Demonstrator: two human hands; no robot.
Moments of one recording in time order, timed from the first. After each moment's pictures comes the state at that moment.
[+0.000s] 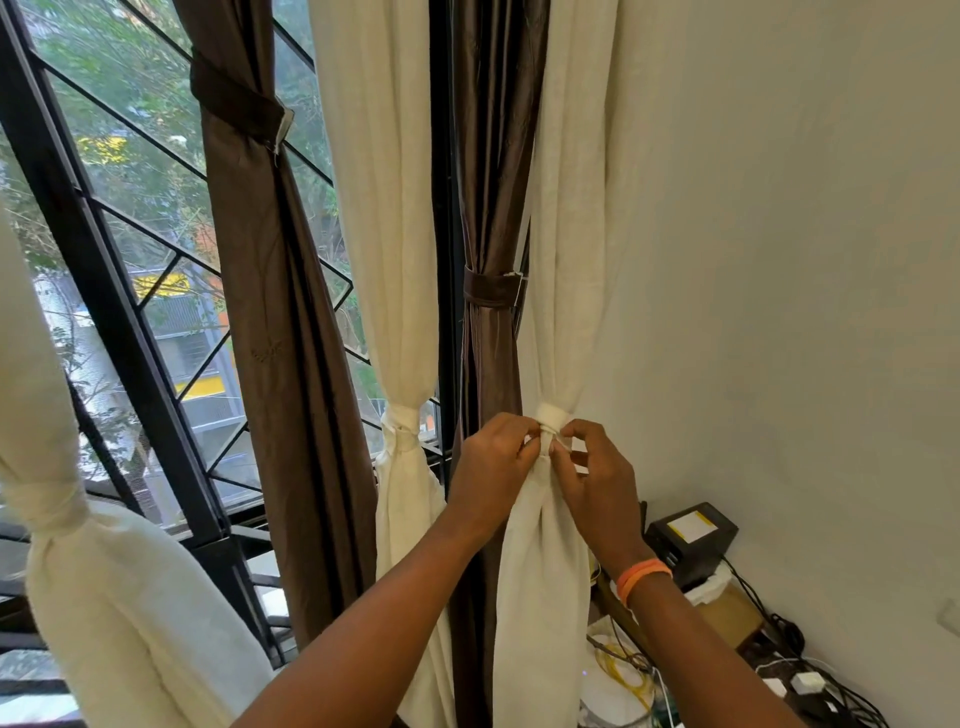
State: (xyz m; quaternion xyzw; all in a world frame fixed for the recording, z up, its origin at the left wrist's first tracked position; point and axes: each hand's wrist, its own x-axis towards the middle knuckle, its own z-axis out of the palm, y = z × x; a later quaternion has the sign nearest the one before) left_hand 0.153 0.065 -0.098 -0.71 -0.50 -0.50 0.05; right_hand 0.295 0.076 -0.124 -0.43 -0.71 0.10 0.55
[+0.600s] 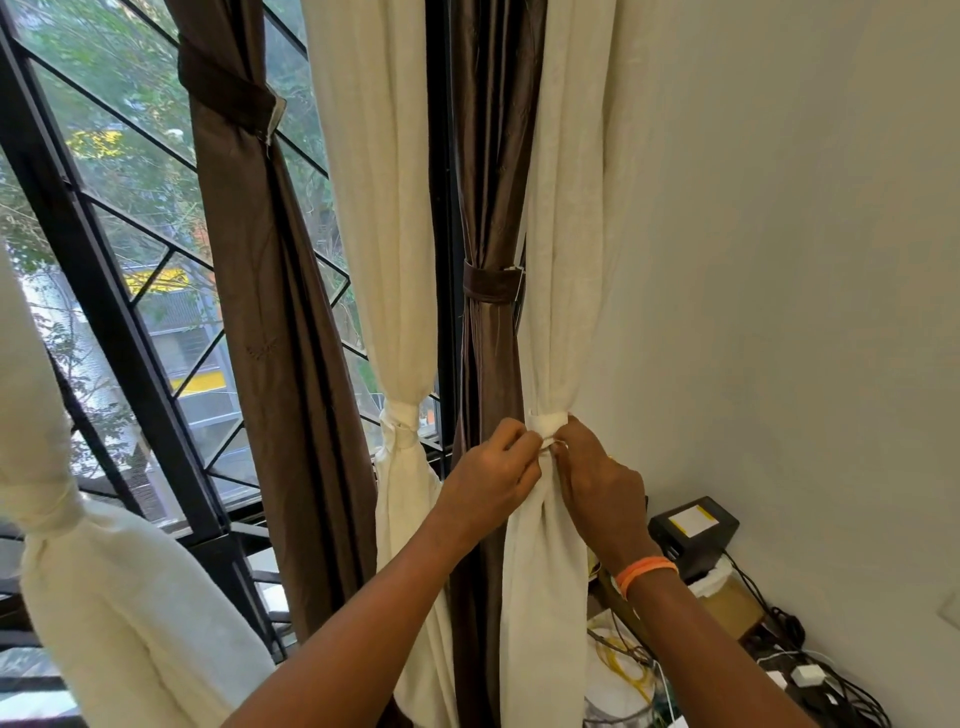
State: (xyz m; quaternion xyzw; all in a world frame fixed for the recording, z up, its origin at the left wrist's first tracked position) left_hand 0.140 0.066 -0.112 -0.79 -0.43 -0.41 0.12; right_hand 0.304 0.085 -0.135 -0.40 -0.79 -0.12 0.46
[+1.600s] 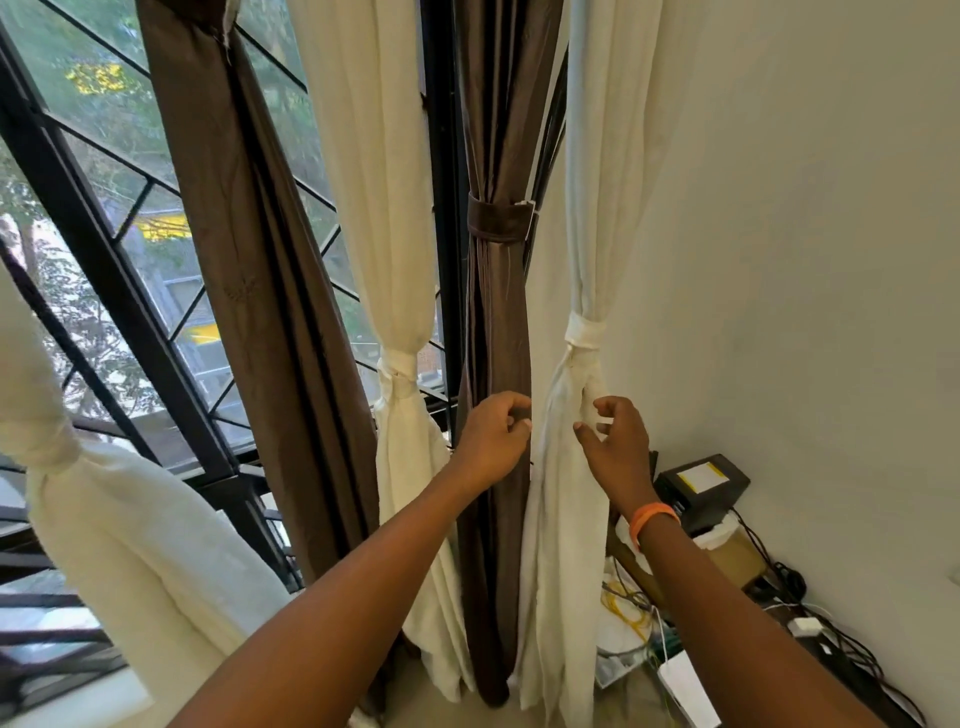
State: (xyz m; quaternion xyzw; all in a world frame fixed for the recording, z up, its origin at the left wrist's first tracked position) left_hand 0.153 0.087 -0.137 -0.63 -0.62 -0.40 -0.24; right_hand 0.324 0.137 -0.182 -0.57 -0.62 0.27 0.48
